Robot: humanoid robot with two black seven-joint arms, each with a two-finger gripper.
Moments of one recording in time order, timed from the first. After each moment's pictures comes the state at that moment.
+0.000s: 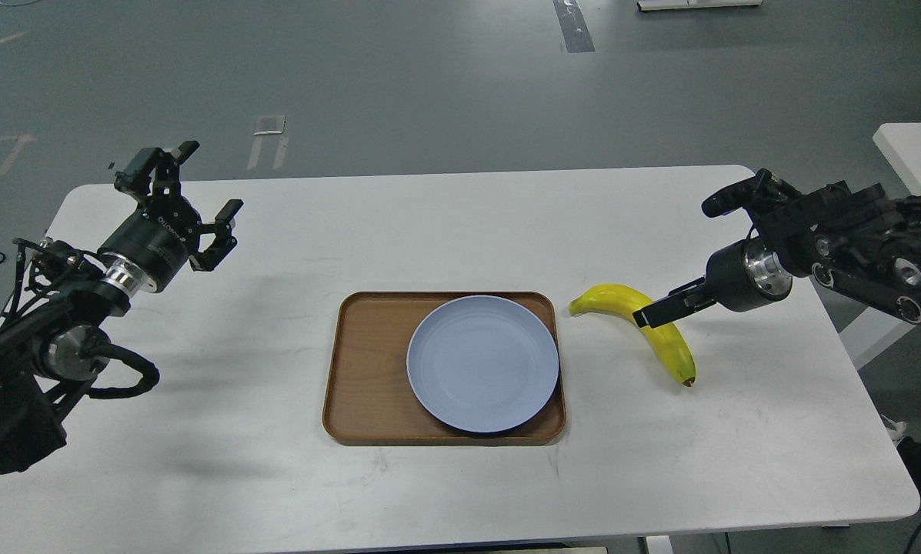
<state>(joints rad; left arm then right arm) -0.69 0.44 -0.53 -0.62 0.10 -0.49 -0.49 1.27 -0.54 -0.42 0.84 -1.38 0.49 0.49</state>
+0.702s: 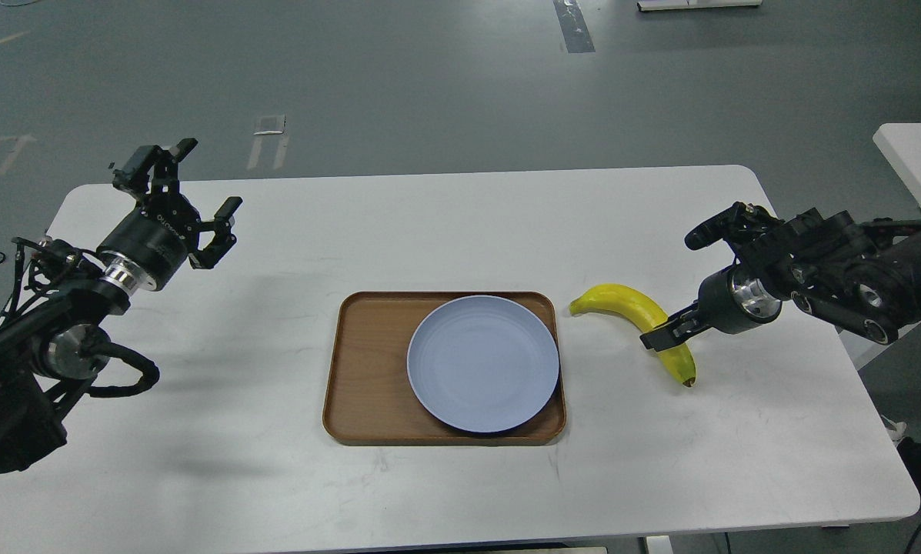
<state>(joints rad) -0.69 0.44 -0.54 -0.62 0.10 -0.49 -0.49 1.22 -0.45 -0.54 0.75 -1.38 0.42 0.49</state>
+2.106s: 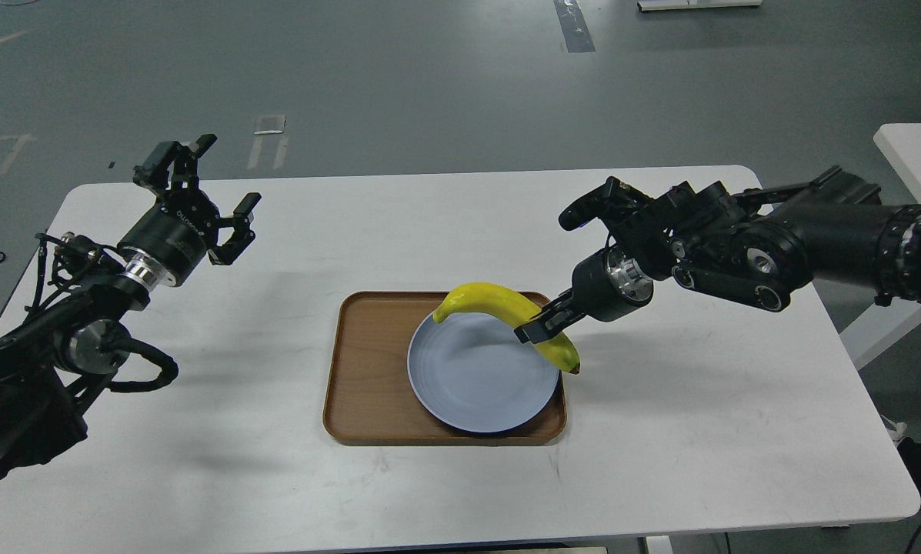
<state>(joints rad) -0.71 0.40 -0.54 -0.62 0.10 -0.49 -0.49 1.39 -0.21 -0.59 0.85 -1.15 0.42 0.49</state>
